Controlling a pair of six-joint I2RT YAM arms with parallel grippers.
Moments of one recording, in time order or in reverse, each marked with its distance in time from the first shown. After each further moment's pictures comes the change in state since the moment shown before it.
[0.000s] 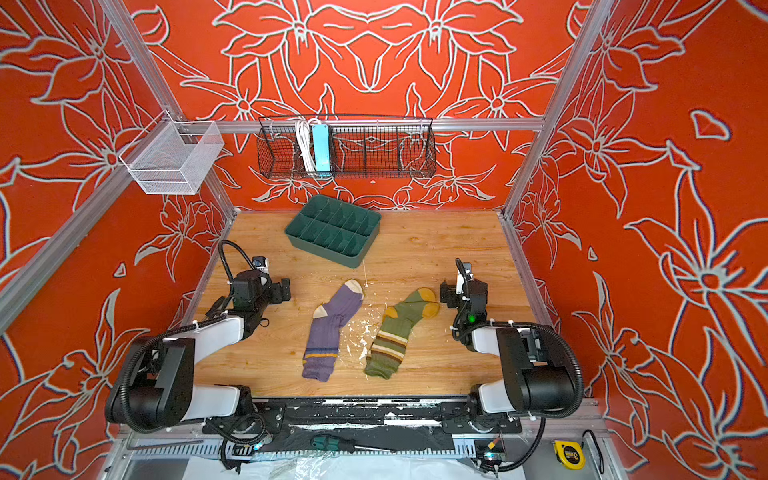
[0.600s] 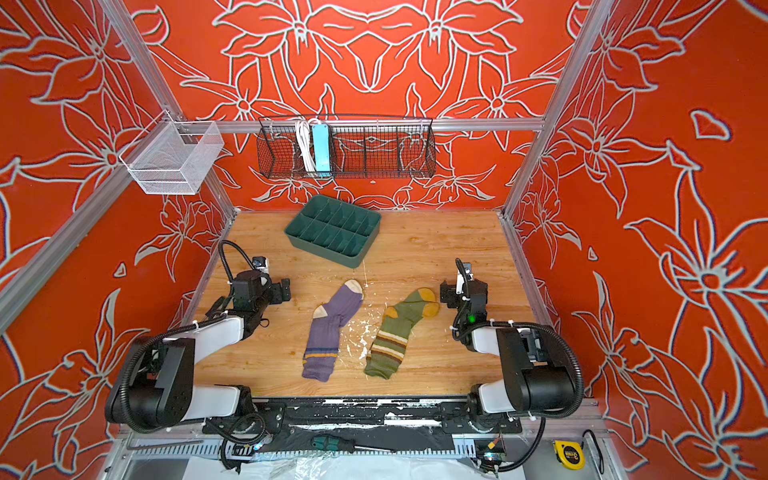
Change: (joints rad) left arm 0.000 0.000 0.000 -0.003 0.003 0.000; right arm 0.000 0.000 0.000 0.000 0.000 0.000
